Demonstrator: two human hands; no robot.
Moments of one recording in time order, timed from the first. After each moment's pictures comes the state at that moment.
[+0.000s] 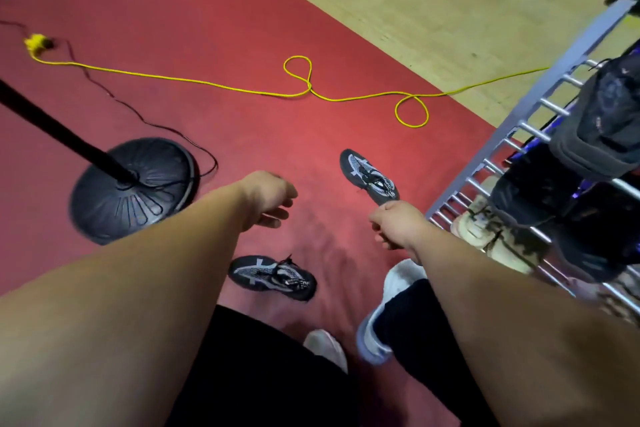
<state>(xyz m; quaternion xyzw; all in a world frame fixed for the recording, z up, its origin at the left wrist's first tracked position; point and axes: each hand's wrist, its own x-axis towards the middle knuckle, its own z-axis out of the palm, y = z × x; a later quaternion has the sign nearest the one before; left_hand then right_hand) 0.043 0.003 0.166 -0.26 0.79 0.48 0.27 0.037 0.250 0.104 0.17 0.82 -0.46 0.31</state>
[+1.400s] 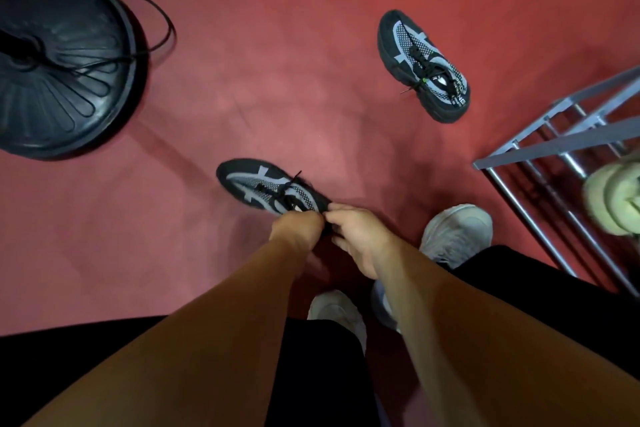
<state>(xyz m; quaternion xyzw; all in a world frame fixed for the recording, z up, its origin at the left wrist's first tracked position) 0.075 0.040 -0.108 -0.46 0.67 0.43 0.38 0.061 0.152 -0.127 0.33 0.57 -0.58 0.48</state>
